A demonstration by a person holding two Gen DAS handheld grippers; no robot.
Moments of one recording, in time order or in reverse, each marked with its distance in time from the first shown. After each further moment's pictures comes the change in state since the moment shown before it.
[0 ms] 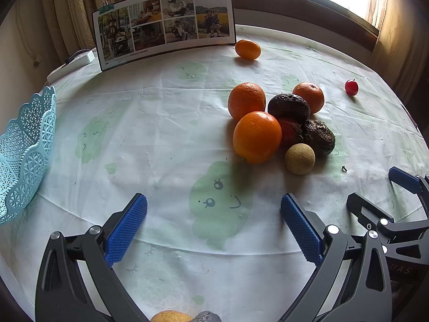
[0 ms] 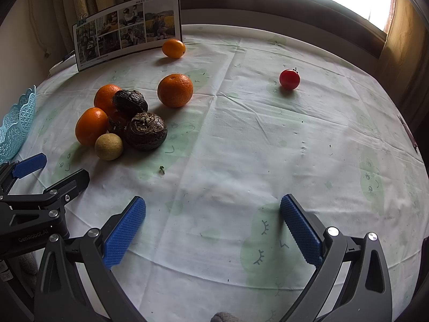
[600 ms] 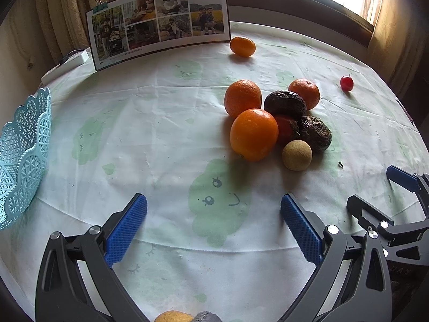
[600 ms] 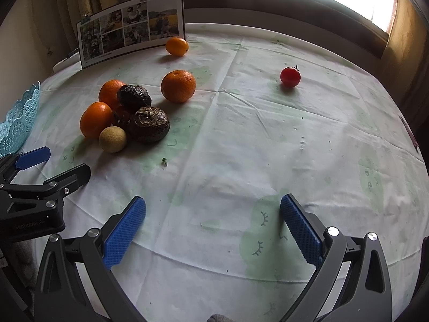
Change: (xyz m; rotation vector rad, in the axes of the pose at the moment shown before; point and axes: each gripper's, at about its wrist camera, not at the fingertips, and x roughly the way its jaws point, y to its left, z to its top) left arm -0.002 0.002 0.002 0.022 0.027 -0.039; right arm -0.006 -0.003 -0.008 -0.016 0.005 0.021
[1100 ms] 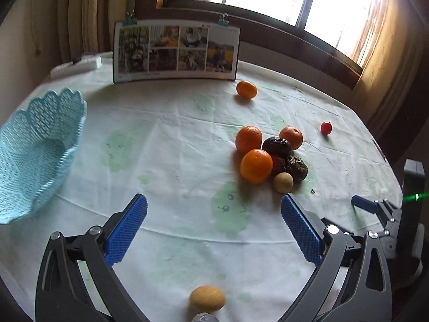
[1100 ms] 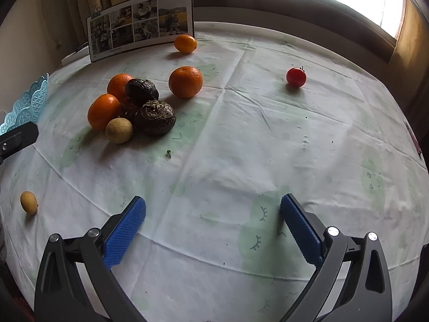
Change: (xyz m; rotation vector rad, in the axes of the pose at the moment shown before) left arm -0.059 0.044 -0.007 -0.108 -0.158 -0.110; right arm -0.003 0.001 -0.003 -0.041 0.007 0.023
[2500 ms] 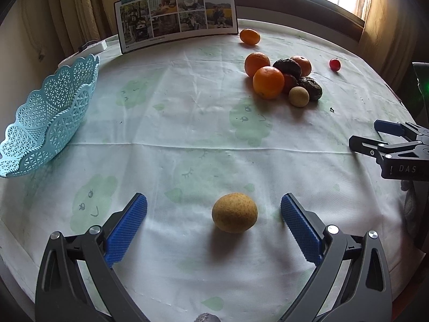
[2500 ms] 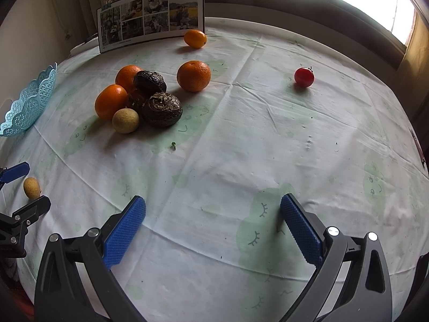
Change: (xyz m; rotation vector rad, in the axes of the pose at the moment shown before) left arm 0.001 0.001 -0.063 0.128 0.148 0.112; right arm -0.001 -0.001 -0.001 -0.045 0.025 0.035
